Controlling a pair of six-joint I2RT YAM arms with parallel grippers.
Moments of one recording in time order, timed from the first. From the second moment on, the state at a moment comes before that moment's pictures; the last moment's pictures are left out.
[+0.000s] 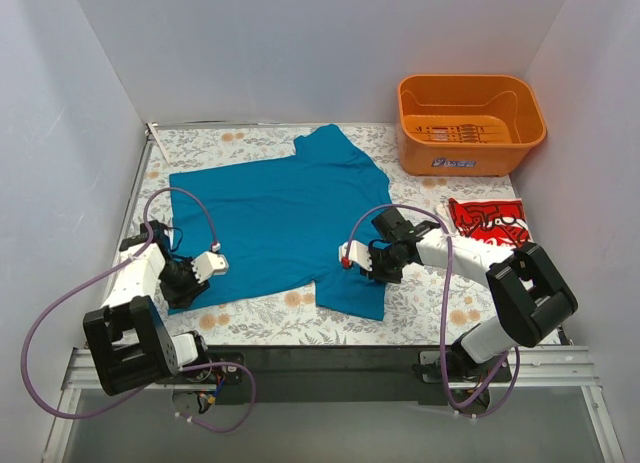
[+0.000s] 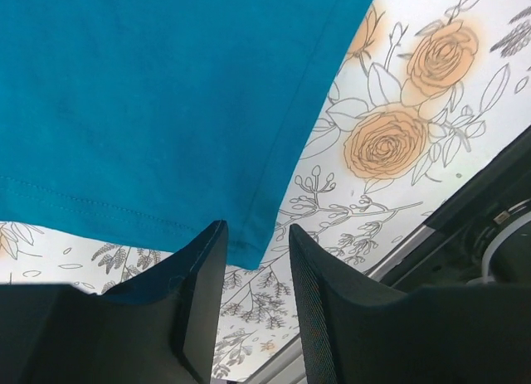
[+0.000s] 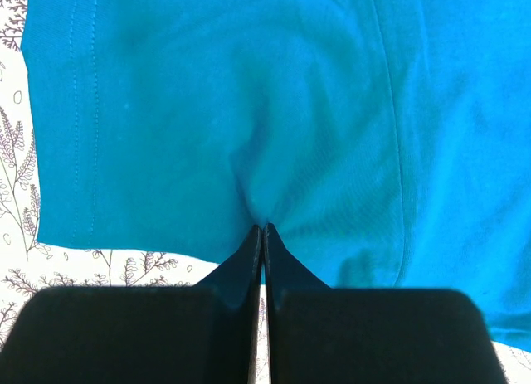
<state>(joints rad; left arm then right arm) 0.30 1.23 0.70 -1.05 0.22 1.36 0.65 1.51 0.80 -0.56 -0.37 -0.90</state>
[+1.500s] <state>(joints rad) 0.34 1.17 0.76 -1.12 0.28 1.41 0.61 1.29 0.89 -0.68 -0.35 -0.82</state>
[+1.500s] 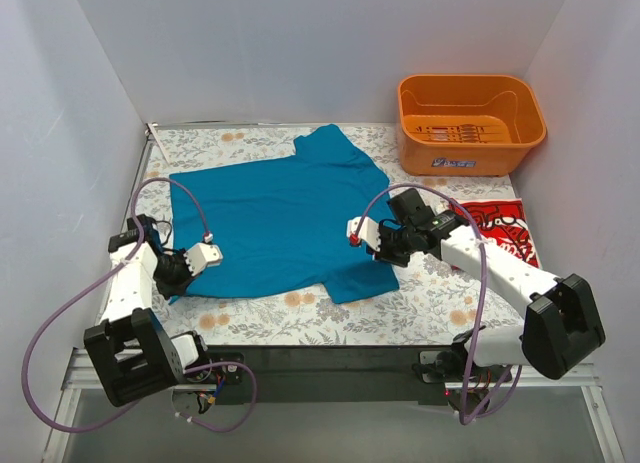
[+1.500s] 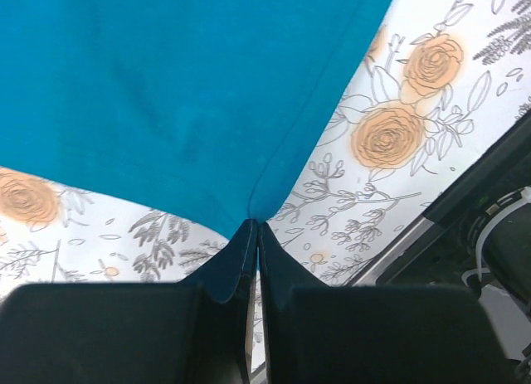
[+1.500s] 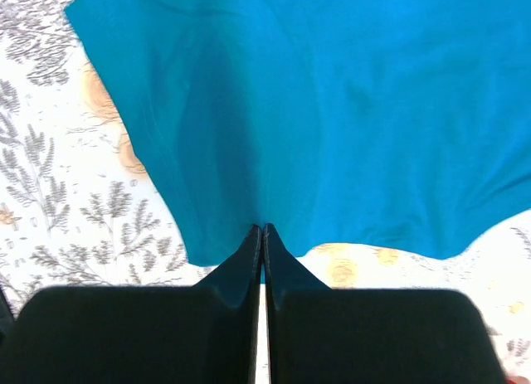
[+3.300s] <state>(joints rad) 0.29 1.81 1.38 -0.91 0.42 1.19 0.42 2.03 1.69 -0.83 -0.37 -1.20</state>
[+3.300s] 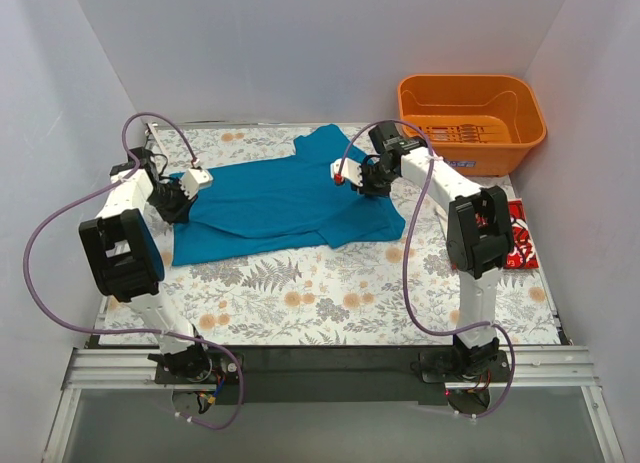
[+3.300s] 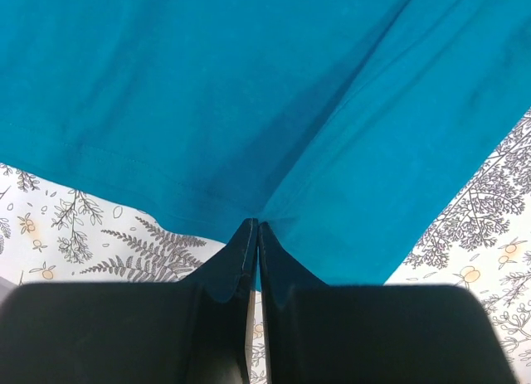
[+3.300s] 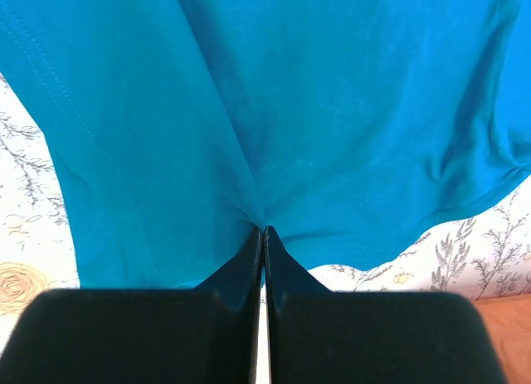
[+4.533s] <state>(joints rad) 0.35 1.94 1.49 -0.94 0.40 0.90 0.34 2.15 1.91 -0.95 -0.39 -1.00</state>
